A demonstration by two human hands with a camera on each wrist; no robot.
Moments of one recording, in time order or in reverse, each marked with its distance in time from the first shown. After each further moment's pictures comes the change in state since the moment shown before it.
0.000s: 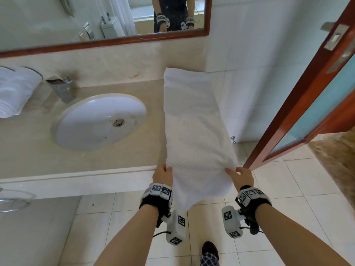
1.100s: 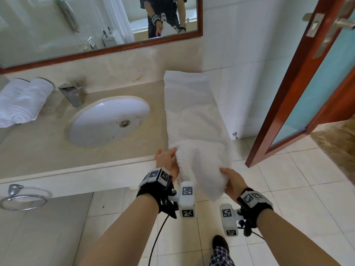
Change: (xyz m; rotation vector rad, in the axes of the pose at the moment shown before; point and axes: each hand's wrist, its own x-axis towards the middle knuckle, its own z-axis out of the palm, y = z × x) left_hand -0.072 0.027 -0.033 -1.051 -0.365 -0.166; right_hand -0.084 0.020 0.011 0.738 -0.395 0.215
